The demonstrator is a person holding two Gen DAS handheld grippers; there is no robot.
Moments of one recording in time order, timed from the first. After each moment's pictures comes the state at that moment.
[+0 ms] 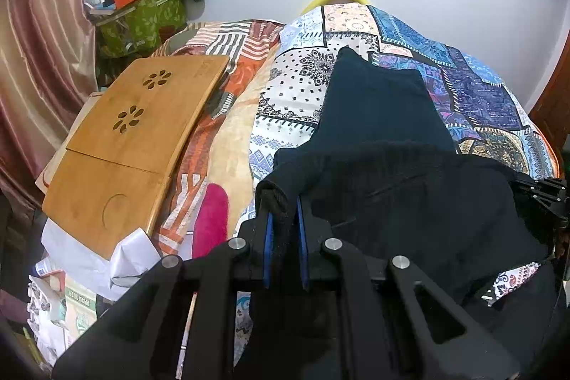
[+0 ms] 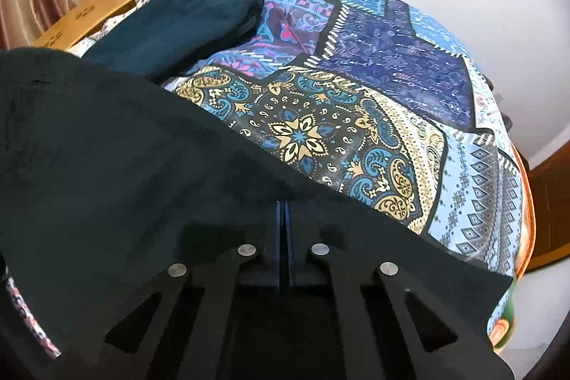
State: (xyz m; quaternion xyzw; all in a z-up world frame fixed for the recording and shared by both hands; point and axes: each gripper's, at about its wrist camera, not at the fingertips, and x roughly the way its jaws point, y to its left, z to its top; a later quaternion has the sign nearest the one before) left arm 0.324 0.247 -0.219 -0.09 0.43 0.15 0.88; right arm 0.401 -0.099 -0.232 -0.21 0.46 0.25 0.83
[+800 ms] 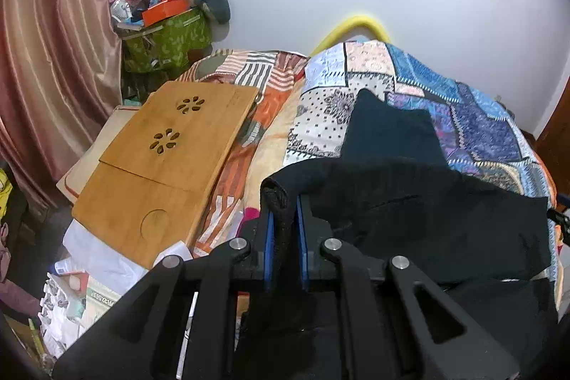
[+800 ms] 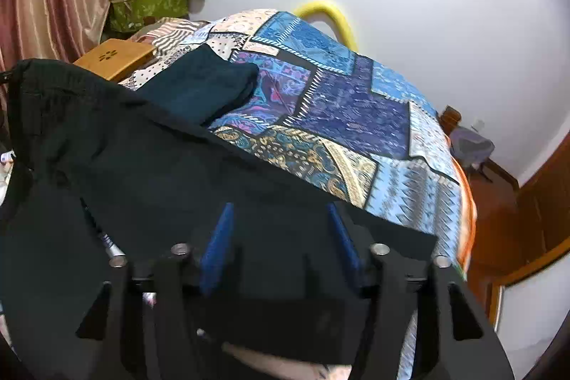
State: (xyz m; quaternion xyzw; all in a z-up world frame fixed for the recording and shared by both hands) left arm 0.291 0.259 -0.164 -0.08 0.39 0.20 0.89; right arm 0.359 -0.130 -0.161 -0.20 0.39 0.27 0.86
